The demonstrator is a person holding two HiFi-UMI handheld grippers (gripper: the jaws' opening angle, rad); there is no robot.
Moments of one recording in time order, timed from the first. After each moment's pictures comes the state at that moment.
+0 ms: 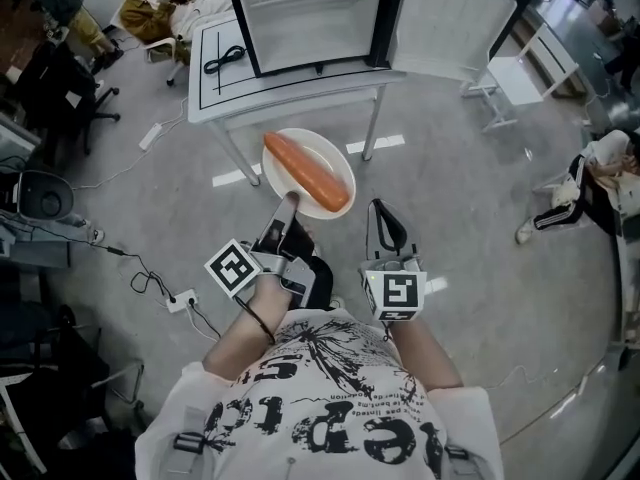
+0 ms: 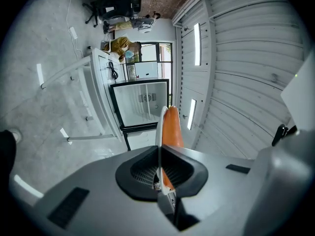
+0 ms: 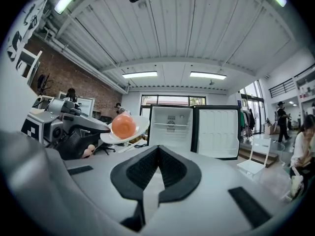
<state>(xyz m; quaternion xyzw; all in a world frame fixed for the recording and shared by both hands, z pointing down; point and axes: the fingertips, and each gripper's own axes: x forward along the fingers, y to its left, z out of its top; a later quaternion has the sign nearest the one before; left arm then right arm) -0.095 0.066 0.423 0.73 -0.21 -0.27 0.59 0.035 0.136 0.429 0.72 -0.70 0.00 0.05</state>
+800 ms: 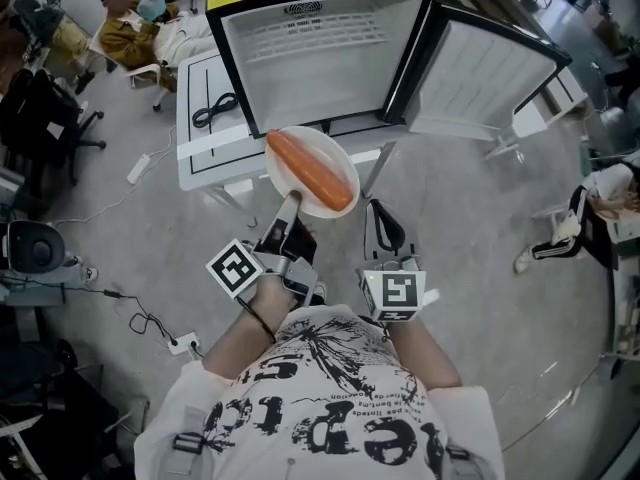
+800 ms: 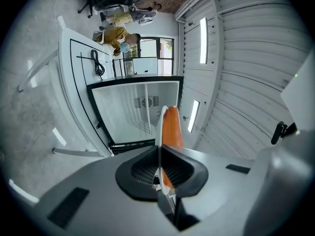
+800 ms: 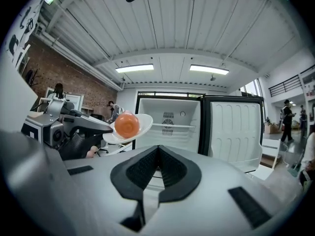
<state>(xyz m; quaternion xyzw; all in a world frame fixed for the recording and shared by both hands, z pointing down) -0.035 -0.169 0.415 0.73 -0.19 -0.27 0.60 0.086 -0.099 0.419 0.73 -0.69 0.01 0.06</state>
